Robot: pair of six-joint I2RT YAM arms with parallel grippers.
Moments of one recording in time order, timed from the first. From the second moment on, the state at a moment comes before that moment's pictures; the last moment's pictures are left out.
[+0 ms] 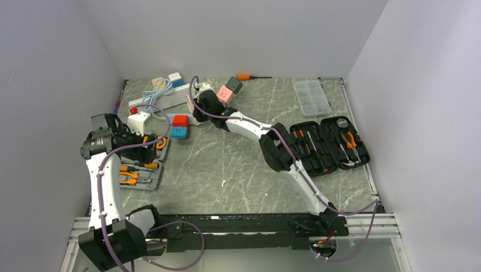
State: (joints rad) left arm 0.35 1.02 1.03 -1.00 0.42 0.58; right arm 0.79 2.55 2.17 -0.08 0.02 0.34
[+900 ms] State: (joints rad) left arm 0.35 0.92 1.03 -1.06 0.41 0.63; right arm 0.78 1.76 0.98 0.16 0.12 0.49
